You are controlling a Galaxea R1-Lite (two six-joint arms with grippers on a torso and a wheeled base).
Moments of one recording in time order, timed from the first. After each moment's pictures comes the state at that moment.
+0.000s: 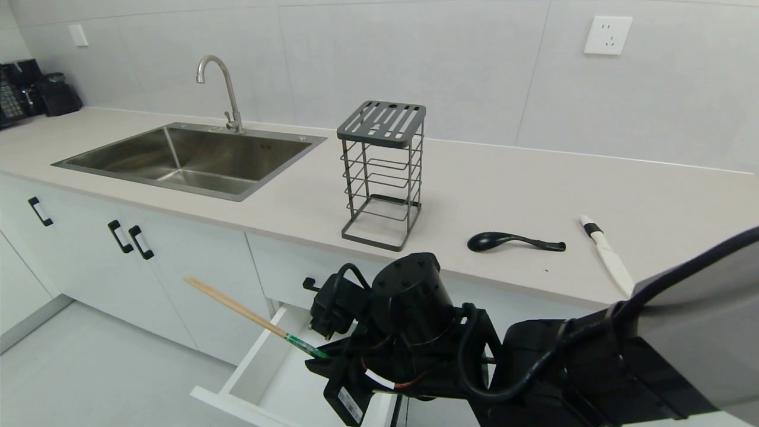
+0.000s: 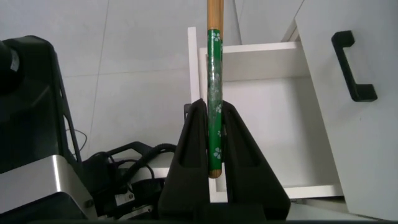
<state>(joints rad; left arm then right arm) 0.00 0.00 0.00 0.00 -0.10 0.02 1.01 2.11 -1.04 -0.52 0.21 -0.07</state>
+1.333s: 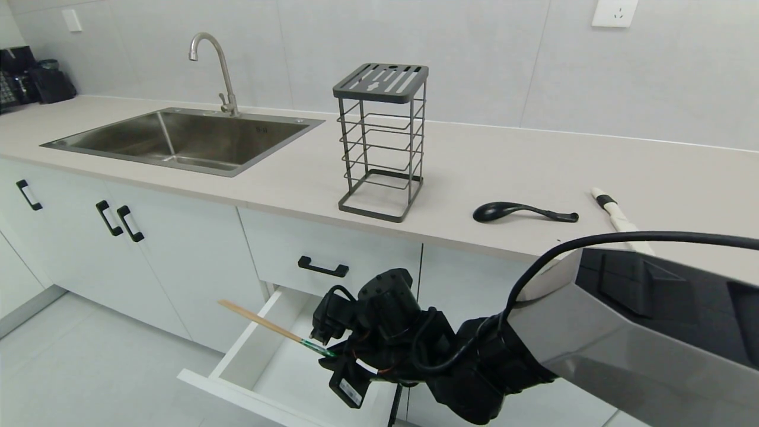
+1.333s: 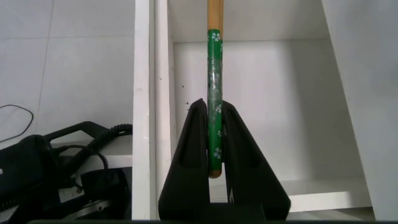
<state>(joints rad) 0.00 0.00 0.00 0.00 -0.10 0.02 0.93 2.35 -1.17 -0.52 0.21 -0.20</state>
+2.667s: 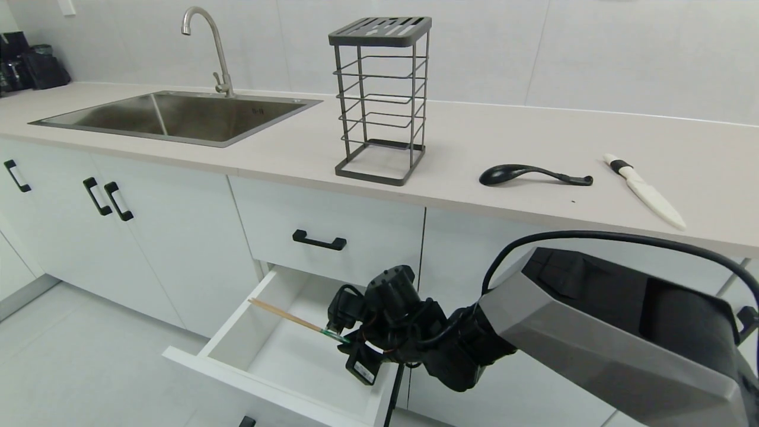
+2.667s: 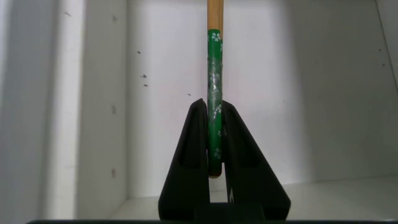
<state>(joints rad) 0.00 0.00 0.00 0.00 -0.10 0.02 0.84 2.49 -1.28 -0.48 0.21 -0.33</state>
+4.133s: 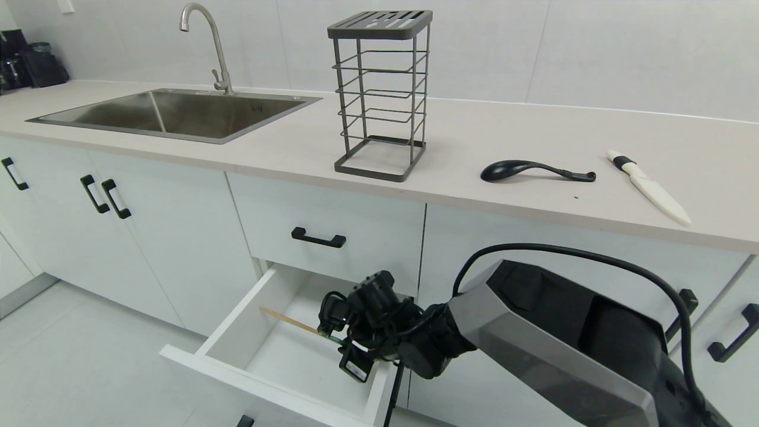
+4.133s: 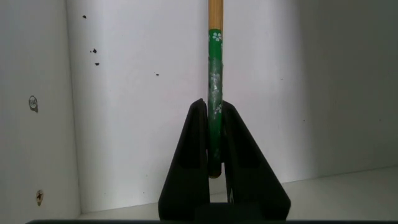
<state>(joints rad) 0.00 0.00 0.00 0.00 -0.10 0.02 0.85 2.64 -1.53 -0.28 0.13 -0.35</state>
